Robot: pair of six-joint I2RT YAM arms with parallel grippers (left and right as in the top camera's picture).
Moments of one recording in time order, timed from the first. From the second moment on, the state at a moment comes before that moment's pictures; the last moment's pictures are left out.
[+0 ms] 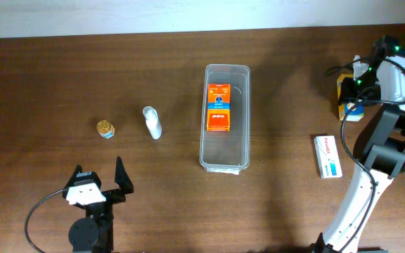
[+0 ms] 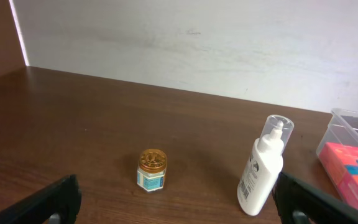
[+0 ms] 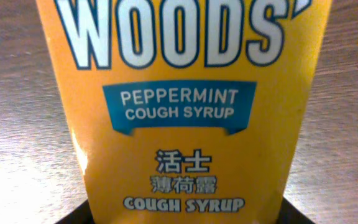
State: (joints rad) left arm 0.01 0.01 0.01 -0.07 -0.11 -0.14; right arm -0.40 2.48 2.19 -1.20 -0.03 -0.24
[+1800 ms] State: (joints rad) left arm 0.01 0.01 0.01 -0.07 -0.11 -0.14; right arm 0.46 2.49 2.81 -1.69 -0.03 0.52
